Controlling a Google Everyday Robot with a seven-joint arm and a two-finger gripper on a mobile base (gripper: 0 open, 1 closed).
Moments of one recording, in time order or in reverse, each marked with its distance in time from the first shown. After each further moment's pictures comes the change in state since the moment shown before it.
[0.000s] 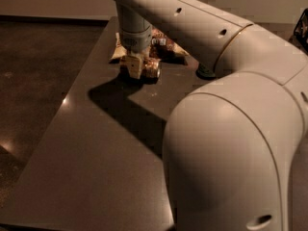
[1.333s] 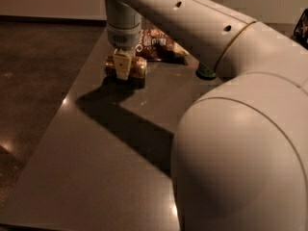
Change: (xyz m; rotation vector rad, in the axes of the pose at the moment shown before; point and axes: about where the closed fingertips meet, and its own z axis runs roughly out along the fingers) arm -0.030 0.032 -0.026 -0.027 -0.086 -0.143
